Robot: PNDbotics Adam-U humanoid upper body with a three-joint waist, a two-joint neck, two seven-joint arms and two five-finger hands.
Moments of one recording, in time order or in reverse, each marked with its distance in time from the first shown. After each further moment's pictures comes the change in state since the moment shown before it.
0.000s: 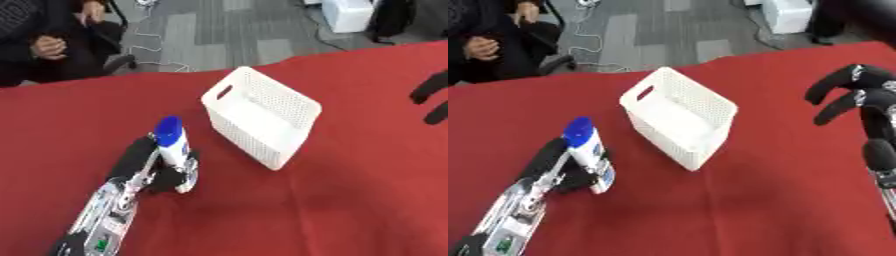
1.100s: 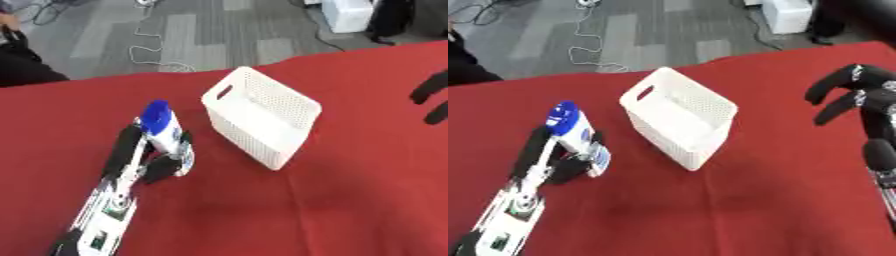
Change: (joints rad) left arm -0.008 0.000 0.010 -0.052 0.151 -0.058 0.228; right arm 0.000 0.000 0.000 0.000 0.000 0.000 0.000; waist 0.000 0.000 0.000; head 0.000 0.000
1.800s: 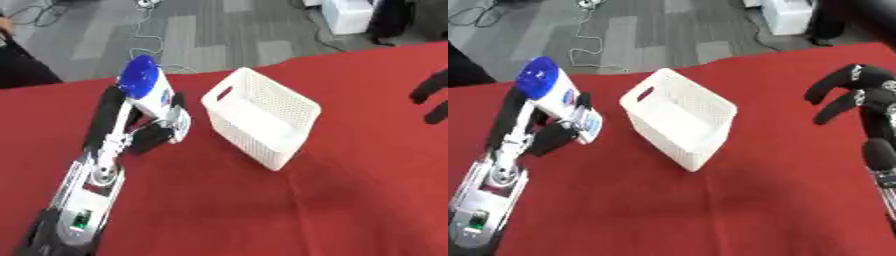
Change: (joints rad) left arm -0.089 0.043 0.023 -0.148 0.019 0.045 -0.052; right arm 0.001 0.000 0.000 0.000 0.000 0.002 0.001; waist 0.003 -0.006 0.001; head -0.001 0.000
